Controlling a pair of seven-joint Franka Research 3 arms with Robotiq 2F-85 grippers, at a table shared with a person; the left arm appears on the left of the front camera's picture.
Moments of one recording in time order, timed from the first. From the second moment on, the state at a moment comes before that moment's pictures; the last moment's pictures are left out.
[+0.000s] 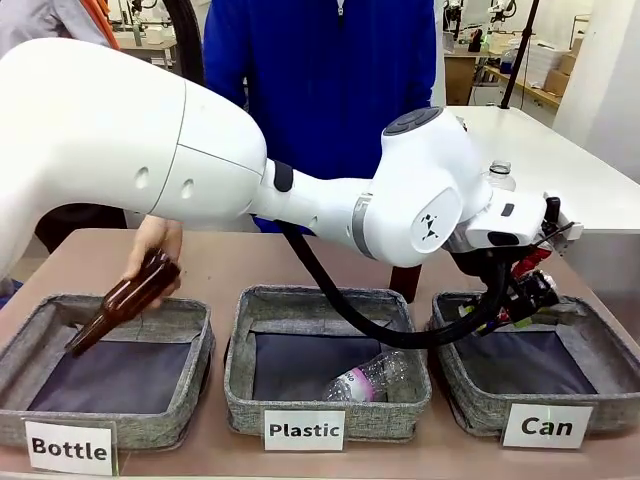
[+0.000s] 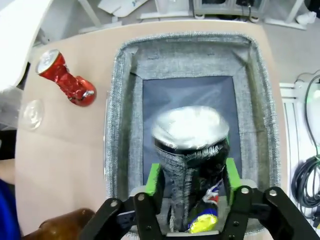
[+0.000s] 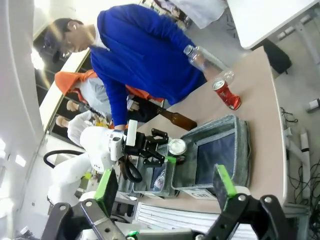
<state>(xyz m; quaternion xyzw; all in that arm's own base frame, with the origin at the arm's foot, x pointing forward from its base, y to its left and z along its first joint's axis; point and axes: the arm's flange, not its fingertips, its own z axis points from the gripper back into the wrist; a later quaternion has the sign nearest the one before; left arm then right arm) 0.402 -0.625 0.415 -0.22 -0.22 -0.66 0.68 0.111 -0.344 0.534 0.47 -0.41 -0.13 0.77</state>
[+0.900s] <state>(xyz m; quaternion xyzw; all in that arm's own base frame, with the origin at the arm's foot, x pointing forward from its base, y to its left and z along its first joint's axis) 0.404 -0.601 0.430 -0.23 -0.17 -0.62 0.73 0.116 -0.346 0.530 0.47 -0.41 -0.15 0.77</state>
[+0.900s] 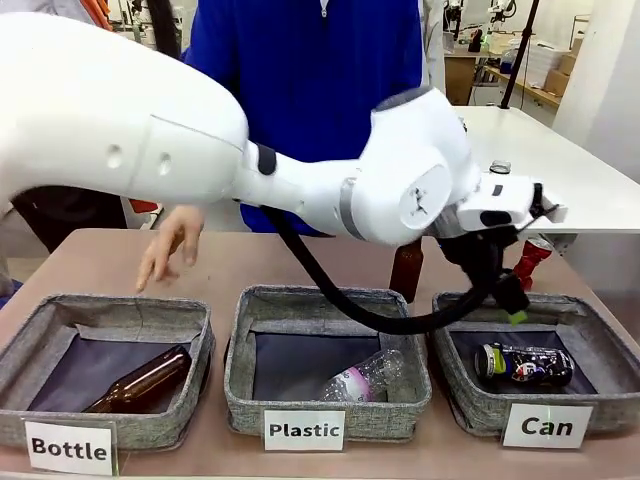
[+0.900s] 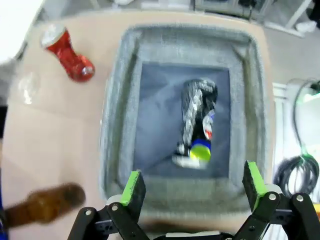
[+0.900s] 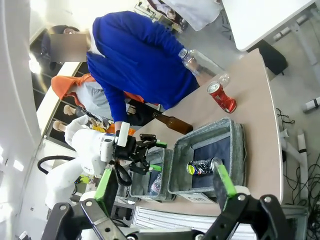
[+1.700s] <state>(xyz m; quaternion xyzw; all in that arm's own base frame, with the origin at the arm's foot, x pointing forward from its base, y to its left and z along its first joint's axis) 0.363 -0.399 0.539 -0.23 -0.01 -0.54 0.81 0.164 -0.293 0.525 0.45 -0.37 -0.10 0.80</state>
